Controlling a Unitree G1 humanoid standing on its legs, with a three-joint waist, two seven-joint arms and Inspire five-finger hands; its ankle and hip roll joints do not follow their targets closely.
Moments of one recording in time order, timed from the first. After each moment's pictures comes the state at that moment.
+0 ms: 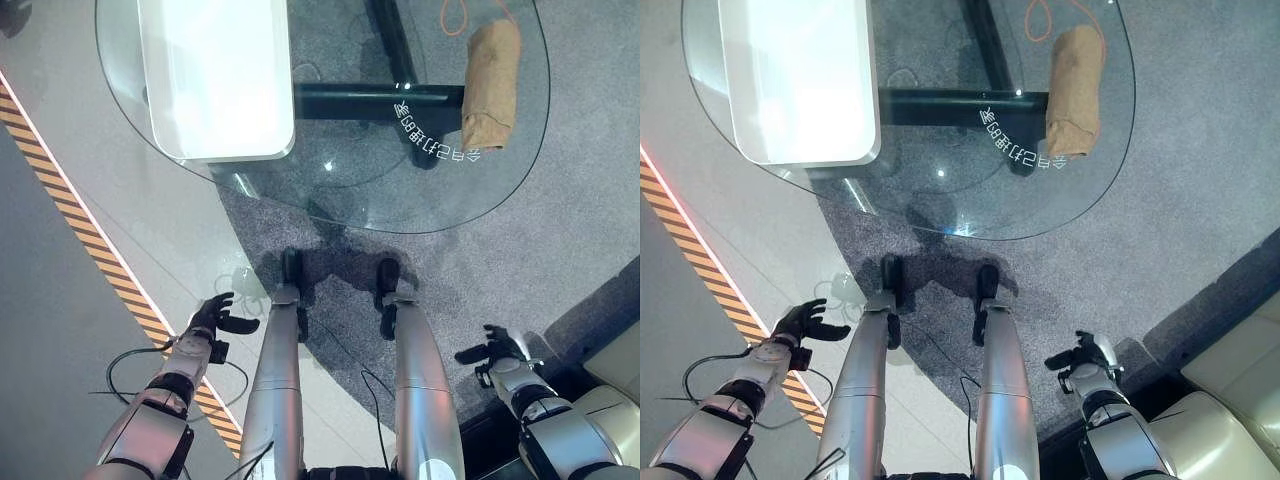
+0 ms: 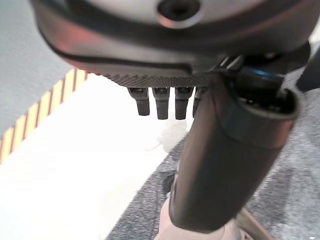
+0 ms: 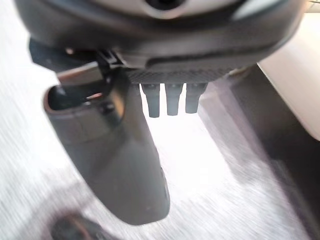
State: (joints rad) left arm -0.50 0.45 -0.32 1.19 -0.30 -0.03 0.06; right arm -0.51 -0.45 0.23 1.24 0.19 0.03 -0.37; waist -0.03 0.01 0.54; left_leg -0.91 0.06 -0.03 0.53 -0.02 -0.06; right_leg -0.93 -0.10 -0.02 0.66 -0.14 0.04
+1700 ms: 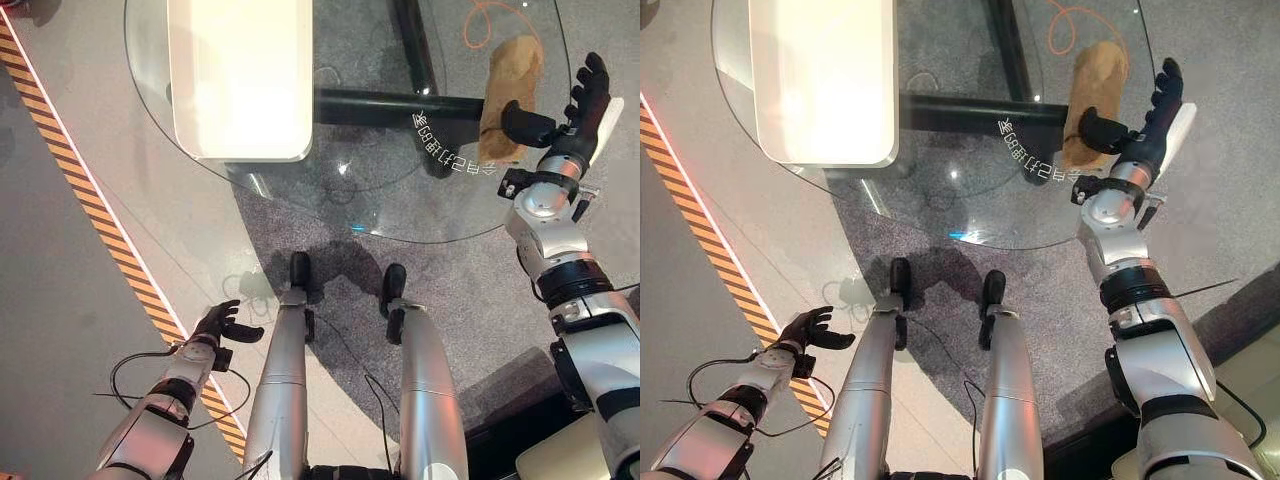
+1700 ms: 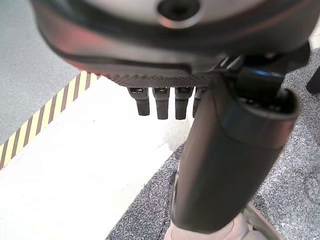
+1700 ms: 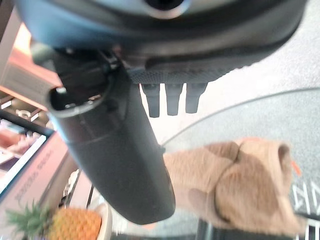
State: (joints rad) left arm -0.50 0.45 -0.39 1.15 -0.32 -0.01 0.05; right arm -1.01 -0.63 0.33 0.75 0.44 -0.09 -0.70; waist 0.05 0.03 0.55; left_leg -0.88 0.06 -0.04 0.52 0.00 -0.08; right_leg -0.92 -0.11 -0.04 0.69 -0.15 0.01
